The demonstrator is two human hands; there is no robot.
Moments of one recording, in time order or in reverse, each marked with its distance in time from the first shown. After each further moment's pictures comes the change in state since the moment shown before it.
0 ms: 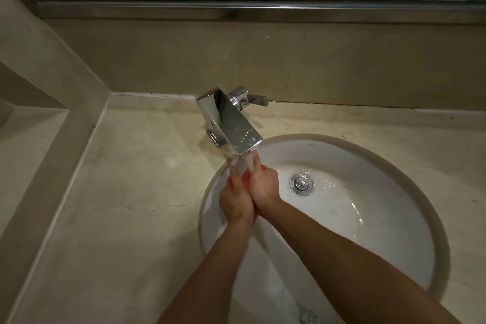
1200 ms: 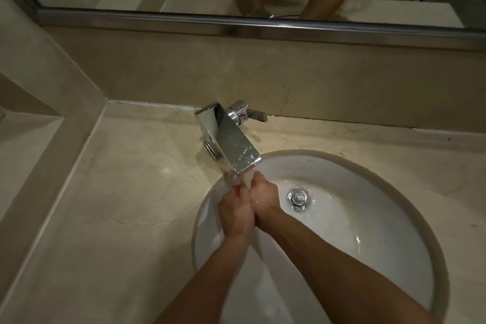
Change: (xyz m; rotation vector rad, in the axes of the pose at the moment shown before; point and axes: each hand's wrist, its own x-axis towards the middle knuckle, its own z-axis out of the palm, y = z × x) left_hand 0.011 0.002 0.011 0.232 0.021 0.197; right_hand 0.023 0.004 -0.005 -0.202 -0.062 0.089
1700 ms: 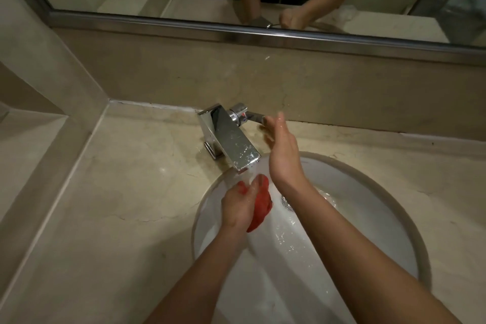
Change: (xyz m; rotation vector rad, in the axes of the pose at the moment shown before) left_hand -0.006 0.011 -0.010 -0.066 -0.286 -0.028; right_hand -0.063 -0.100 -0.049 0.186 0.013 -0.502
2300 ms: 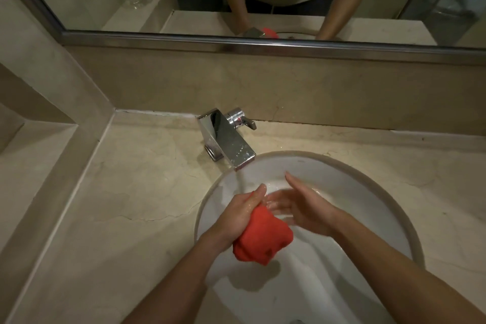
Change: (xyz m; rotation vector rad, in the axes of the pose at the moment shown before) left_hand -0.044 0.024 -0.034 -0.113 -0.550 0.140; right_hand -0.025 0.079 -0.088 0.182 -0.570 0.618
